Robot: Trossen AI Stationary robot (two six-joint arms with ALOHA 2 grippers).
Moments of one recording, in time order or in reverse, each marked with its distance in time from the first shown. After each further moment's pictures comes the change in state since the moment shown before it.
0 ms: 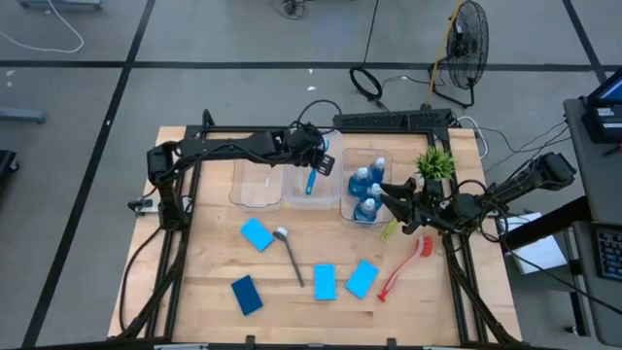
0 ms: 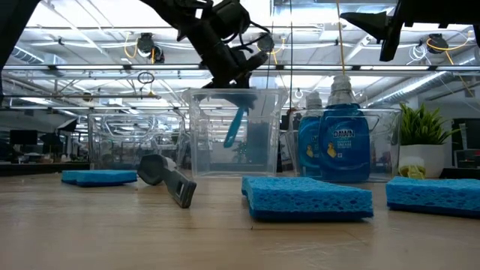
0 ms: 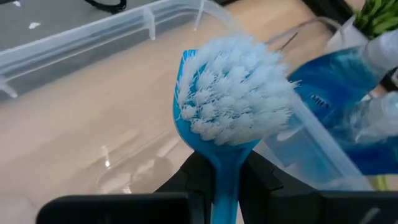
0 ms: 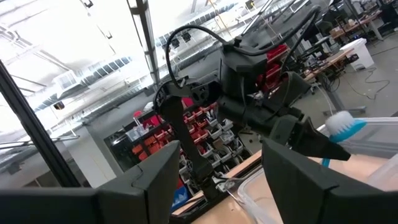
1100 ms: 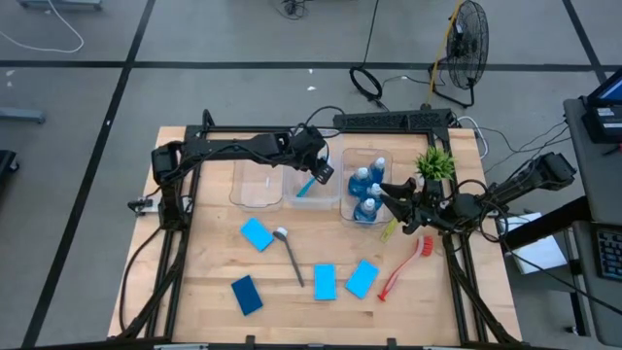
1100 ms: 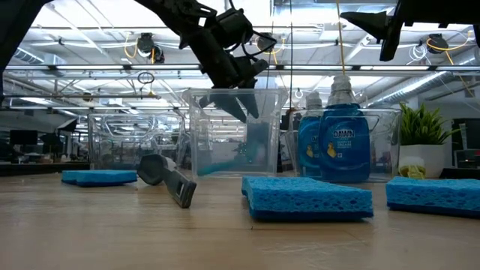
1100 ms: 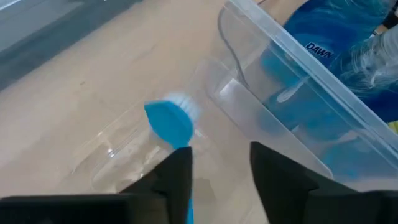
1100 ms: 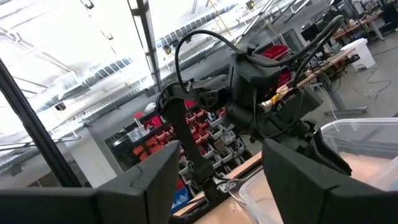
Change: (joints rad) left arm 0.004 0.037 -0.001 -0.022 0.109 0.156; right arm 0.000 0.000 0.000 0.007 -0.002 0.001
